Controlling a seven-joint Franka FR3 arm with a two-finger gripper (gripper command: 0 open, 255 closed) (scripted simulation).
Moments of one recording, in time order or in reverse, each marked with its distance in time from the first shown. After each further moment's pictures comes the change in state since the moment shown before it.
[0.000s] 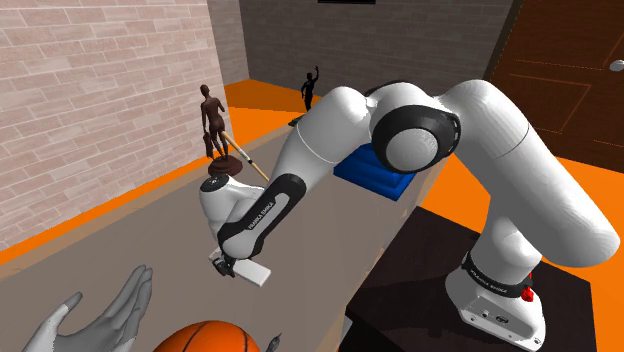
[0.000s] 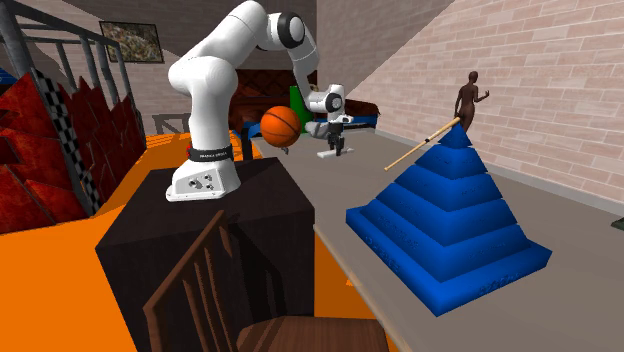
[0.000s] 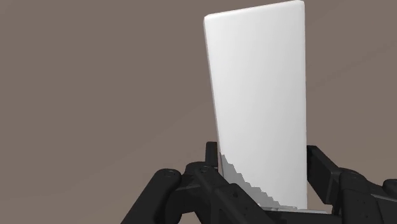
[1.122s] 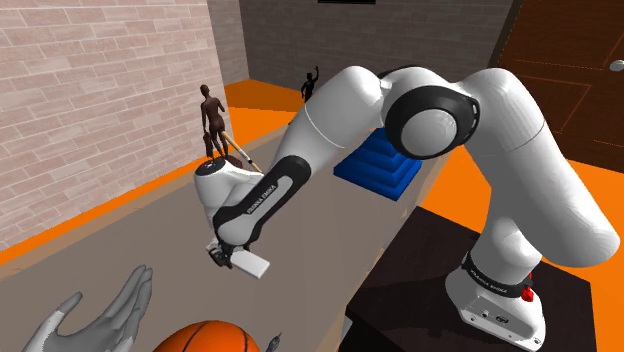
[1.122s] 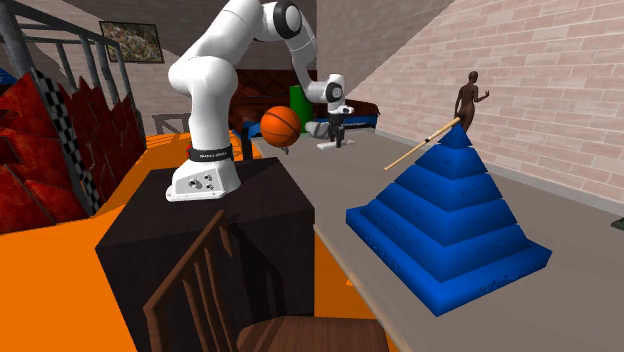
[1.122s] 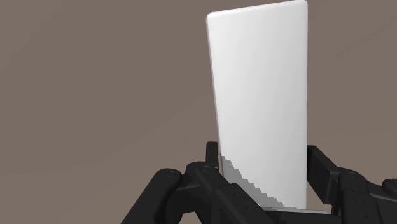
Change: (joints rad) arm -0.001 -0.095 0.001 -0.035 0.001 -0.061 -0.002
